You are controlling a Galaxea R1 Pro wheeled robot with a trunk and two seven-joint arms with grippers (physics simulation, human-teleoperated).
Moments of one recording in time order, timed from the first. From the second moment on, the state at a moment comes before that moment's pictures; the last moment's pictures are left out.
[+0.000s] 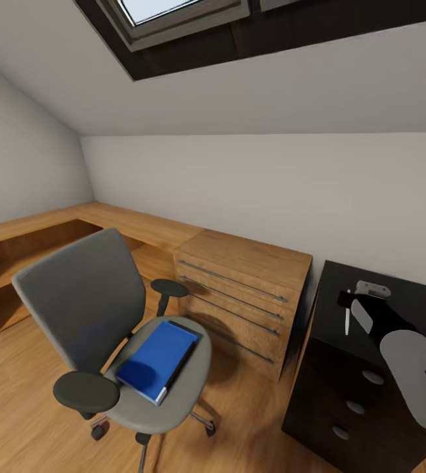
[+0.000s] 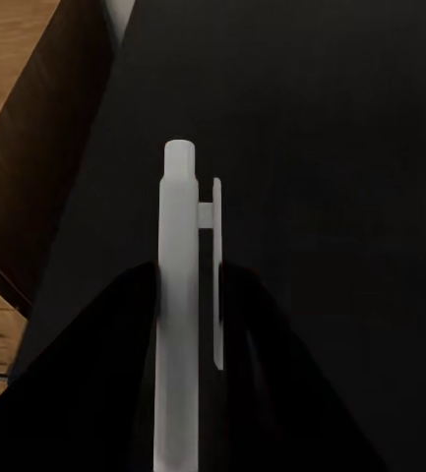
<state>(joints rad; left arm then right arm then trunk) -0.04 -0.01 -0.22 -0.47 0.37 -0.30 0.43 -1.05 -0.28 -0.13 -0.32 -0.15 0.27 -0.18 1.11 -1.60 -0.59</state>
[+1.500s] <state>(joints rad) -0.04 -0.01 -0.22 -0.47 0.37 -0.30 0.43 -1.05 -0.28 -0.13 -0.32 -0.15 0.27 -0.18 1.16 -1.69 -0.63</state>
